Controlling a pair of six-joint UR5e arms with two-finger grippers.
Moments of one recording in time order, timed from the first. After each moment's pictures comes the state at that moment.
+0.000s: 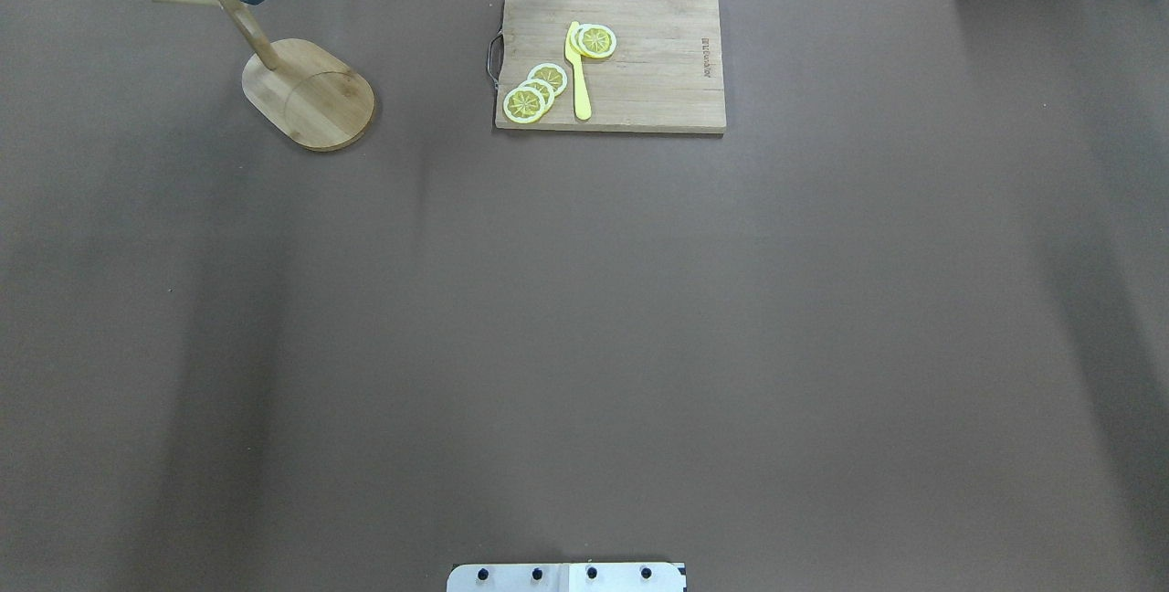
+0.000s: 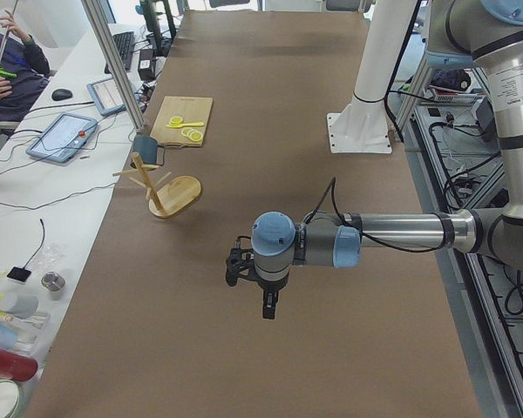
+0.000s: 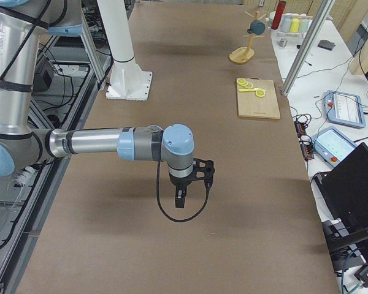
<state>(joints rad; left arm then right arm) -1.56 -1.28 -1.84 -1.64 -2.36 0.06 1.62 -1.82 1.92 -1.65 2.29 0.03</state>
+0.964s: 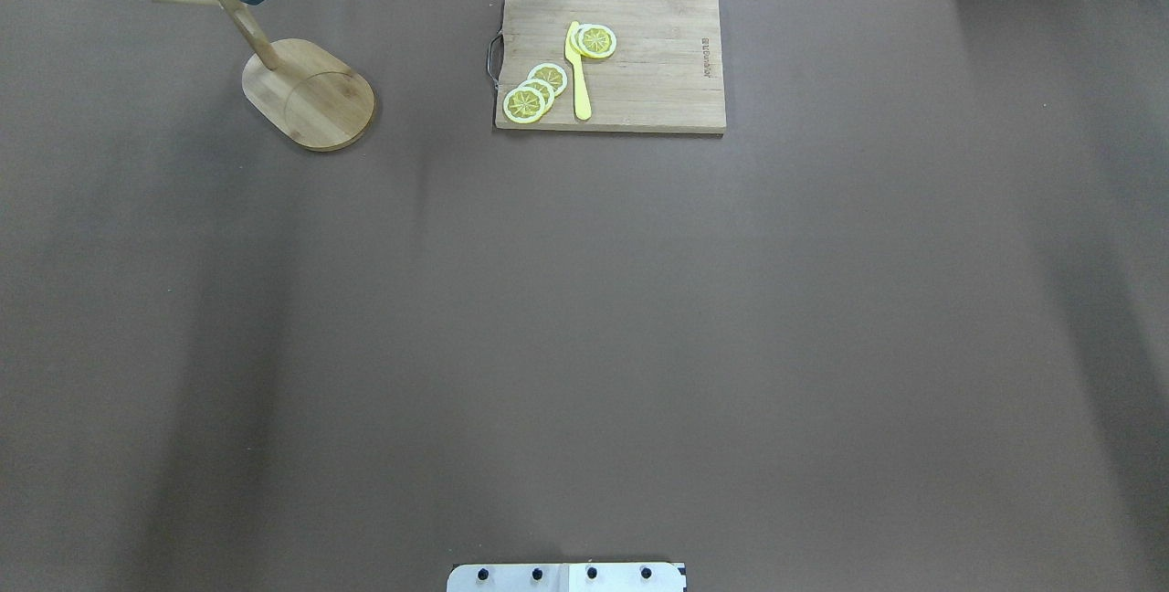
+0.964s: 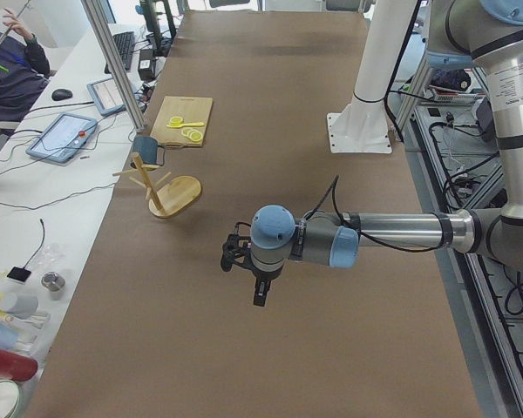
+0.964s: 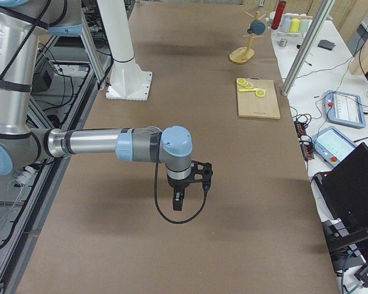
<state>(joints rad) -1.55 -1.28 -1.84 -1.73 -2.42 0.06 1.62 -1.82 1.92 -1.65 2.26 0.02</state>
